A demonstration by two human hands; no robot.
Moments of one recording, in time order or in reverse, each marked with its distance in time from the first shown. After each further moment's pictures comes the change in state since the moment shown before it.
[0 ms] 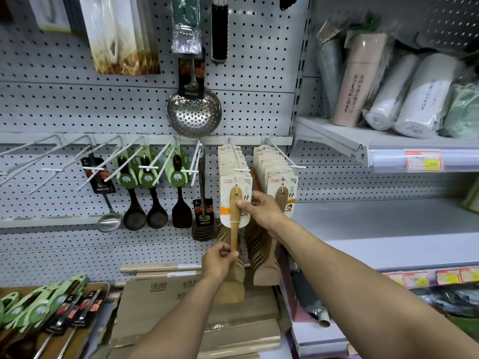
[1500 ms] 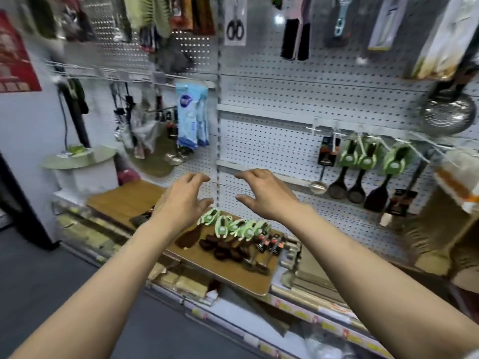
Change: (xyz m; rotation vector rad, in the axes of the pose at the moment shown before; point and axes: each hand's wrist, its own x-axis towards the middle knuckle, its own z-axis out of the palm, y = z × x) left_hand -0.296 -0.126 -0.663 0.889 0.523 0.338; right_hand -0.287 -0.198 0.536 -0.987 -0.420 -0.816
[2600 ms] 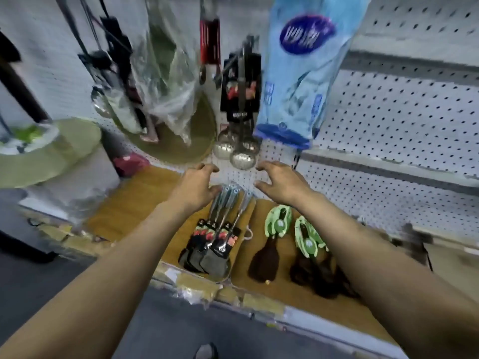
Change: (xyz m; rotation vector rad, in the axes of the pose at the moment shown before) left_hand 0.357 -0.495 0.180 -0.074 -0.421 -0.019; right_hand 0.510 -0.044 0.319 0.129 -0.282 0.413
